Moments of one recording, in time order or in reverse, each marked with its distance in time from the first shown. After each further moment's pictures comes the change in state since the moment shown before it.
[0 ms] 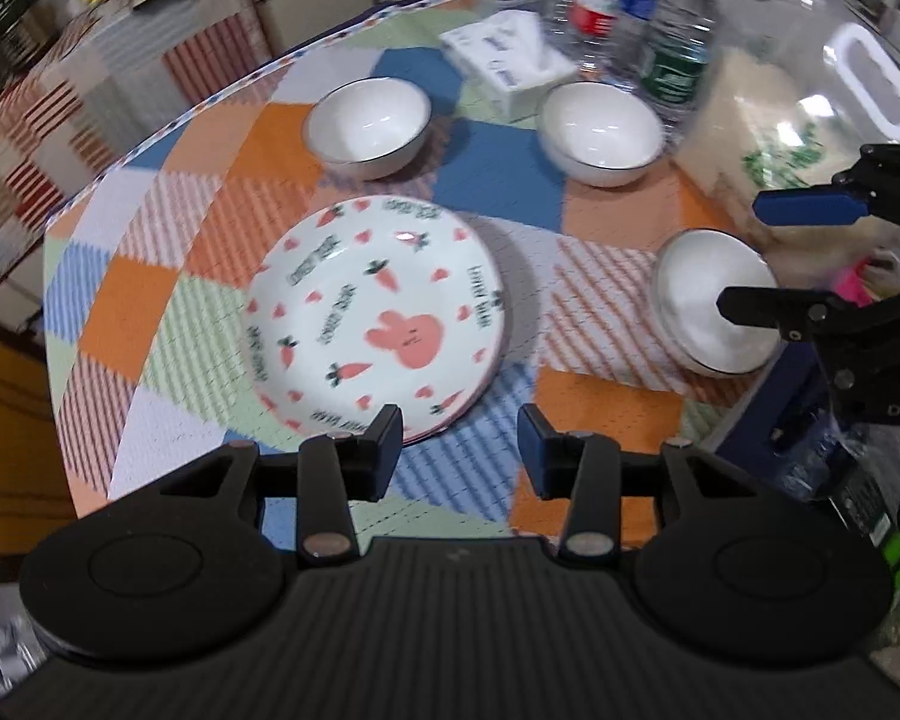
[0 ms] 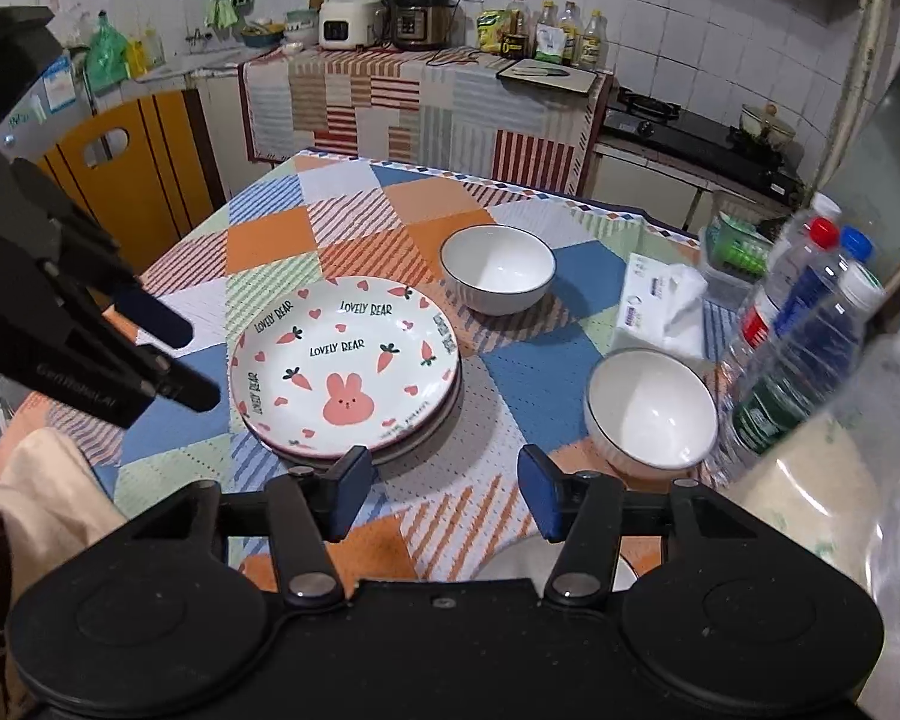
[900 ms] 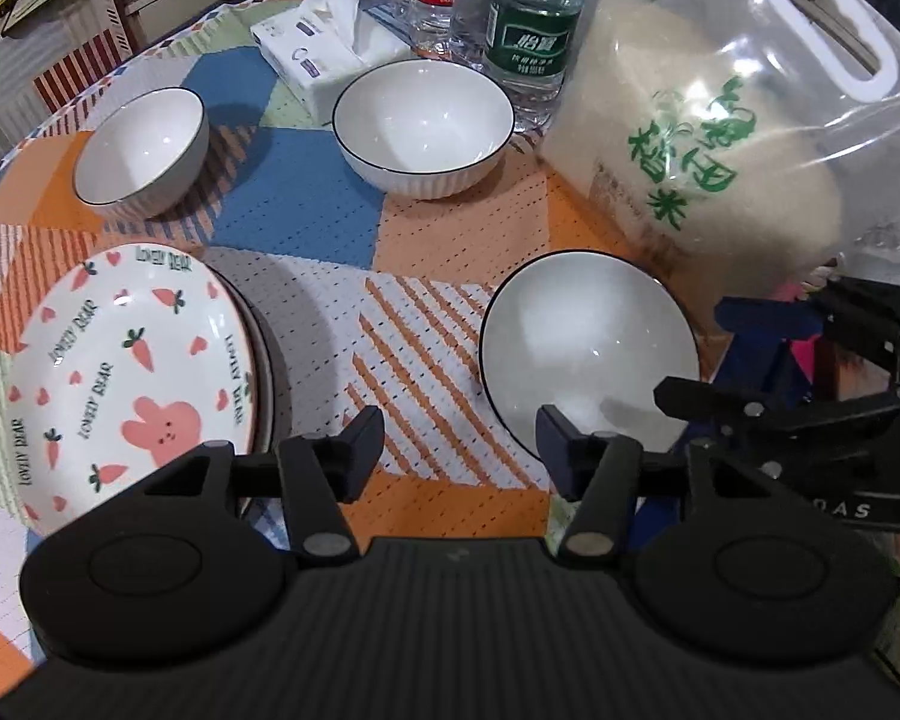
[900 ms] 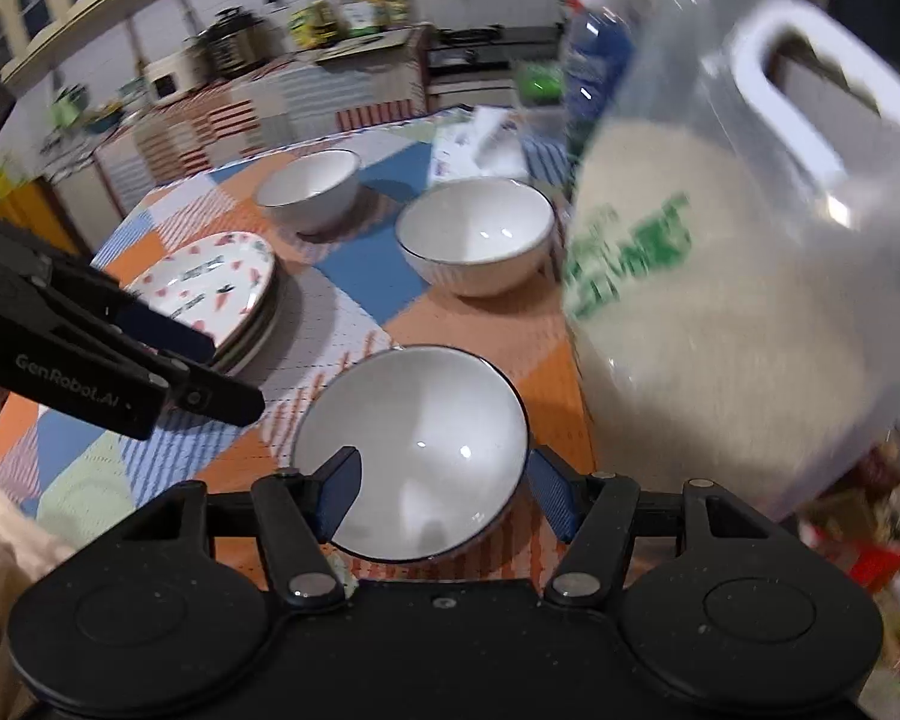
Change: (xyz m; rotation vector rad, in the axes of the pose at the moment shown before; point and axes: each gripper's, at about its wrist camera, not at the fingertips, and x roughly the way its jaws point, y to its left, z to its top) left arm 0.103 -0.092 0.034 0.050 -0.027 -0.175; right arm 0.032 -0.075 -0.119 0.398 -0.011 -0.103
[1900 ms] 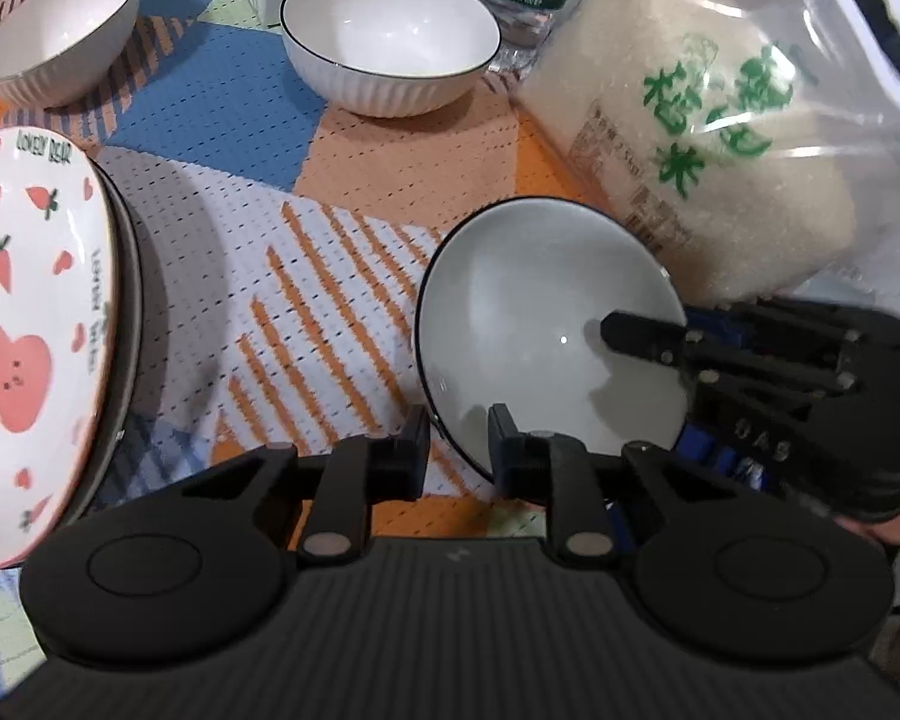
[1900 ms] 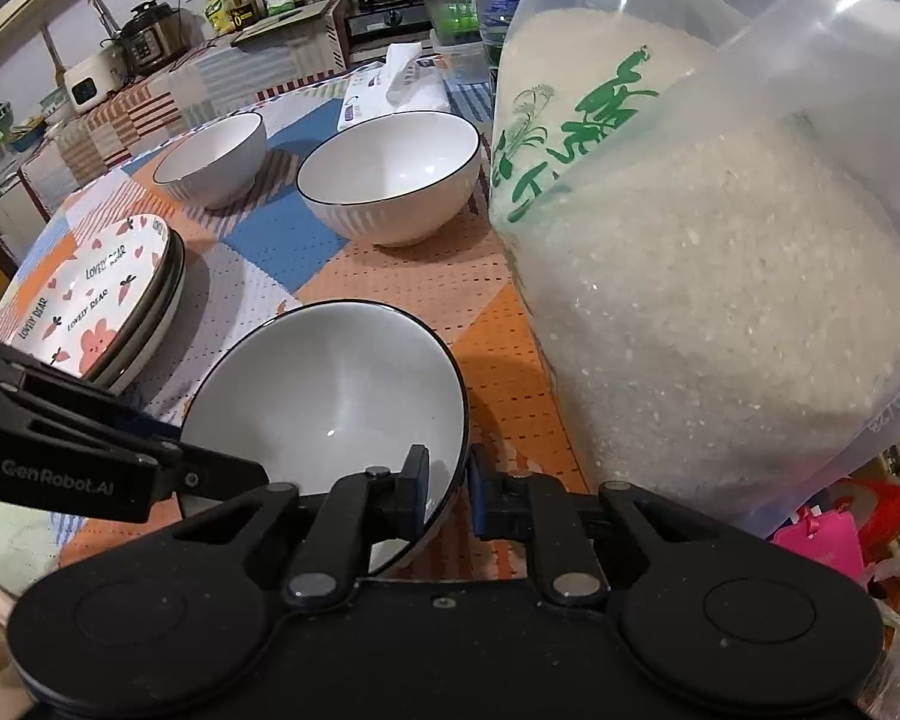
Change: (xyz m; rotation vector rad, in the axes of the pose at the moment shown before) left arm 0.057 0.009 -0.011 -0.115 0.066 -0.176; right arm 0.050 -0.013 -0.004 0.086 0.060 -0.089
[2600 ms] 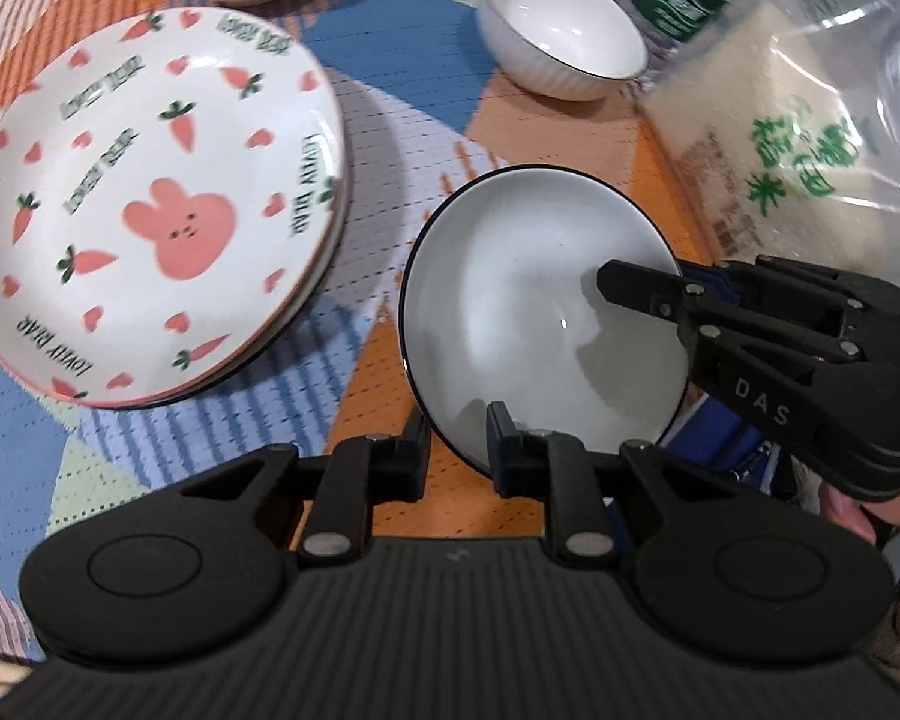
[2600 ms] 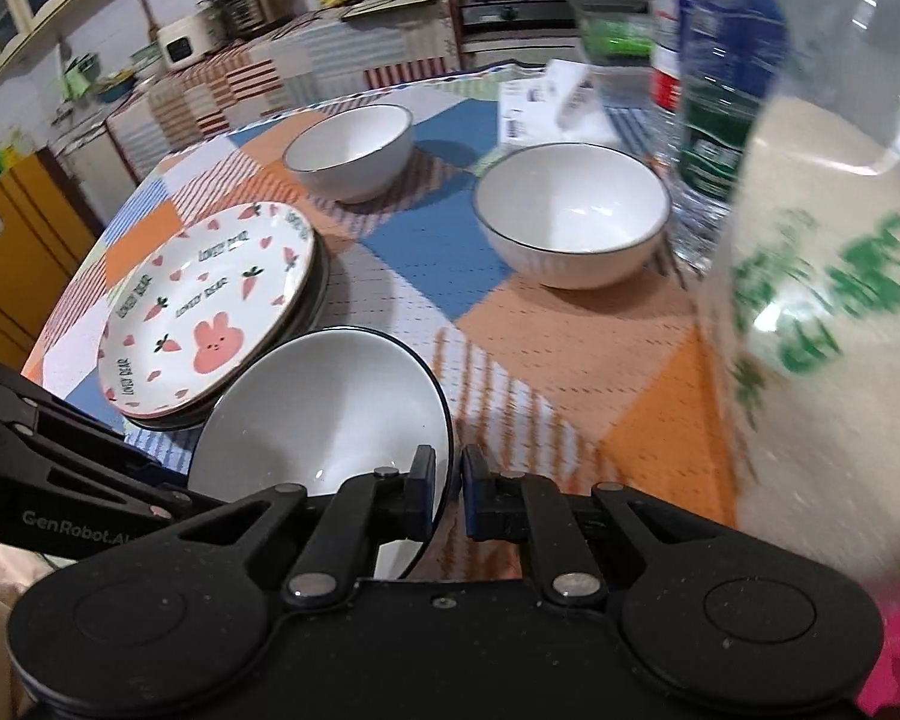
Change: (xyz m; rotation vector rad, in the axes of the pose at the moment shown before) left arm -0.048 0.060 -0.036 -0.230 0.033 0.033; right arm 0.008 0.070 0.029 -0.157 0.035 0.137
